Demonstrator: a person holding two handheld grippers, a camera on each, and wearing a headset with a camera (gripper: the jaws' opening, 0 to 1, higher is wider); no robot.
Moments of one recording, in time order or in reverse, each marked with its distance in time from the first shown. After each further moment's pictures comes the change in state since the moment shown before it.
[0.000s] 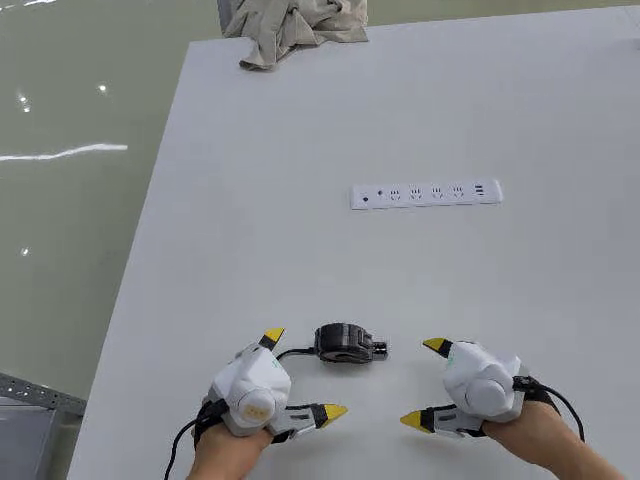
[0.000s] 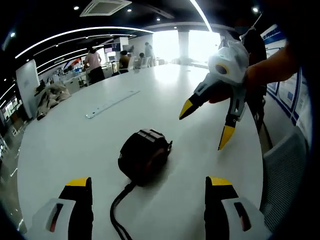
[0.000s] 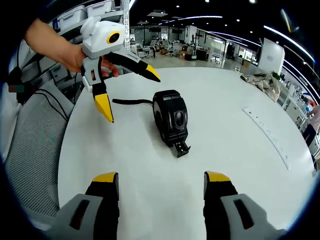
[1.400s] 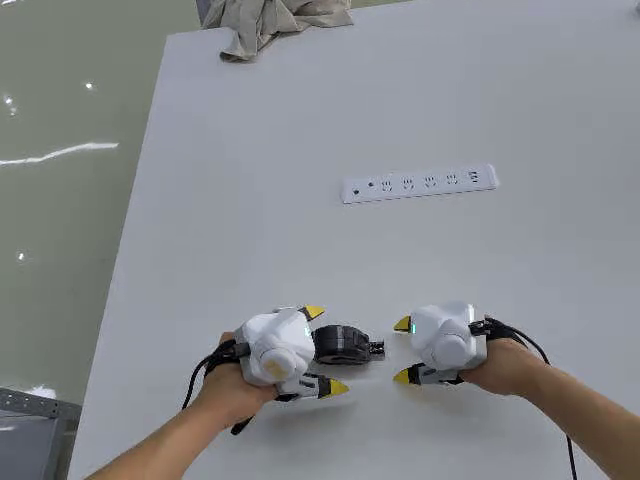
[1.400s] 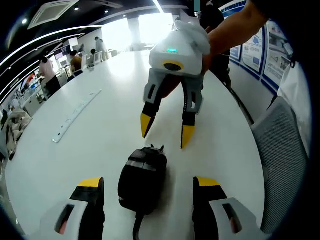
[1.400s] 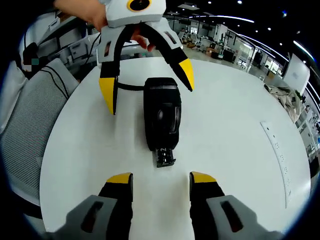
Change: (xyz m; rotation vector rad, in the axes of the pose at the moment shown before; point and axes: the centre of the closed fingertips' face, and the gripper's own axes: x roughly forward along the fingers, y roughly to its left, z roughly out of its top) left arm 0.044 -0.002 0.024 0.288 0.107 -0.288; right arm 0.046 -0.034 0.002 -0.183 0.085 0.141
